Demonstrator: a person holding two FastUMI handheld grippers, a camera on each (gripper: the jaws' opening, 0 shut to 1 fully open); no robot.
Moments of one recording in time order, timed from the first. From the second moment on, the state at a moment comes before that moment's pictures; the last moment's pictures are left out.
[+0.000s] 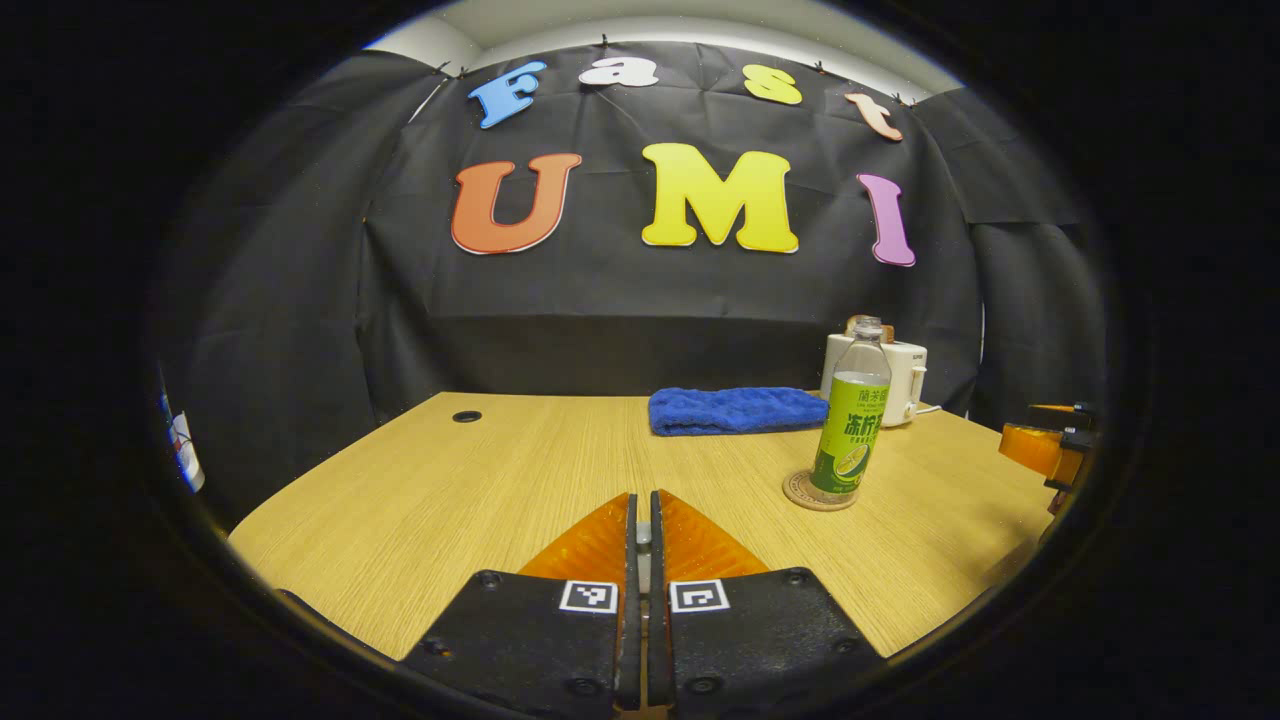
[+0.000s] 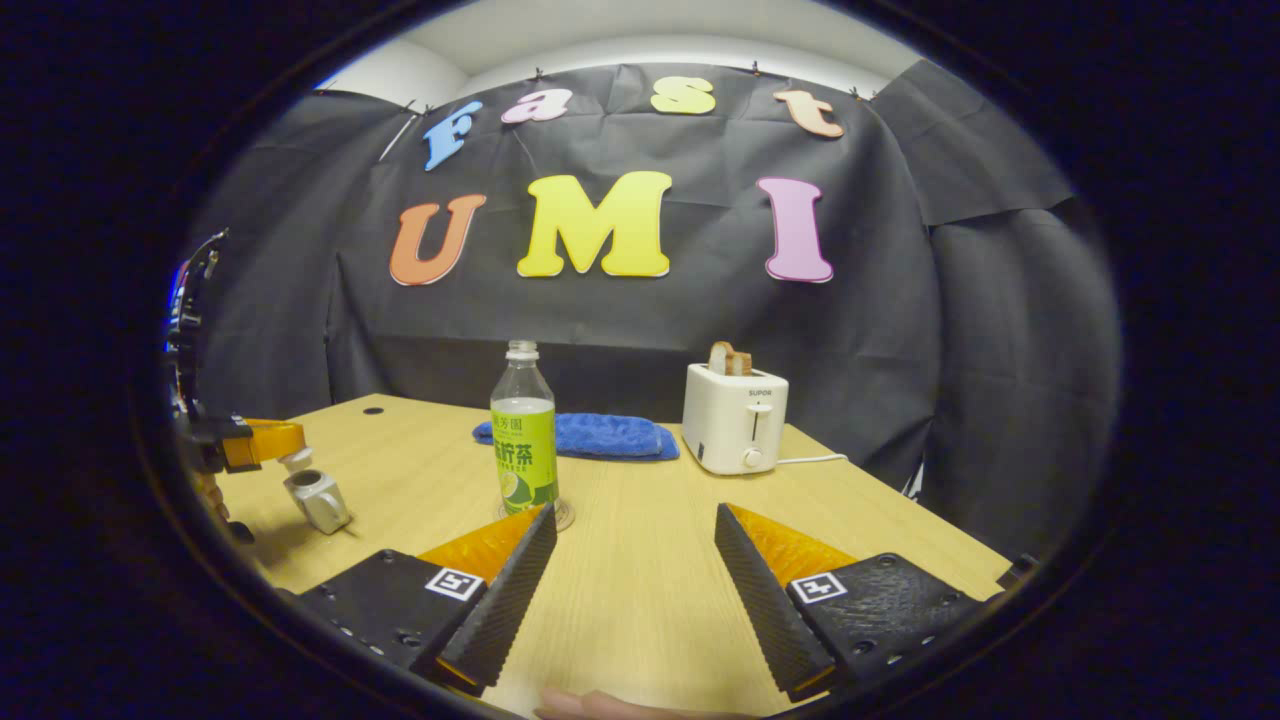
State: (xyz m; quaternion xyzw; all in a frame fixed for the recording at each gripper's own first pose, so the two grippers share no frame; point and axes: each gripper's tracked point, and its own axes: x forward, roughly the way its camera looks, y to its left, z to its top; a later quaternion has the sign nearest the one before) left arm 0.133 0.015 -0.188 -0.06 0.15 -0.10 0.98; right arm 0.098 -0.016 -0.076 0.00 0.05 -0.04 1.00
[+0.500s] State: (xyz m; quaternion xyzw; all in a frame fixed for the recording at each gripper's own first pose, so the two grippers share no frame) left arm 0.129 0.008 -0.212 -0.01 0.17 -0.07 0.98; right arm 0.102 -0.034 -0.080 0.03 0.06 -0.05 1.00
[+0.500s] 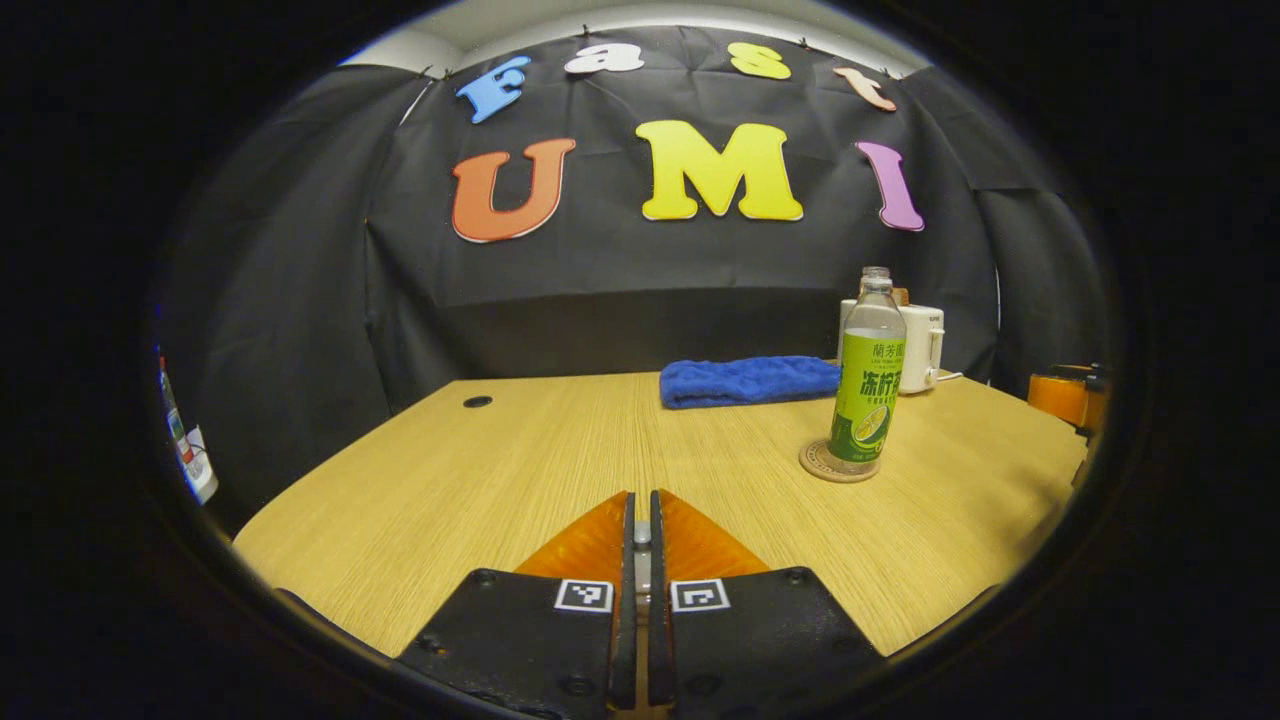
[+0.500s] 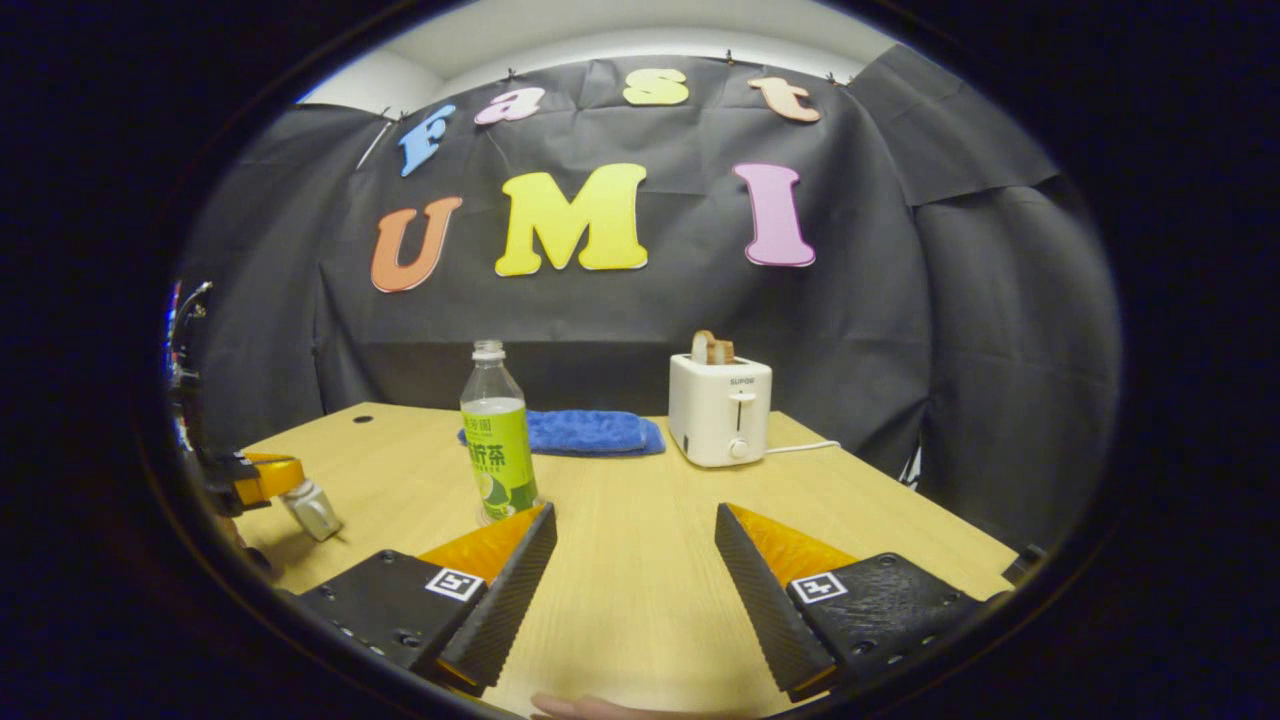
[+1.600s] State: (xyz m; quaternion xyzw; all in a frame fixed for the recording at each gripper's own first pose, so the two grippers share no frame) left arm 0.094 -0.007 -0.120 -0.04 0.14 -0.05 0.99; right arm 0.077 -0.023 -0.052 0.02 0.06 -0.05 1.00
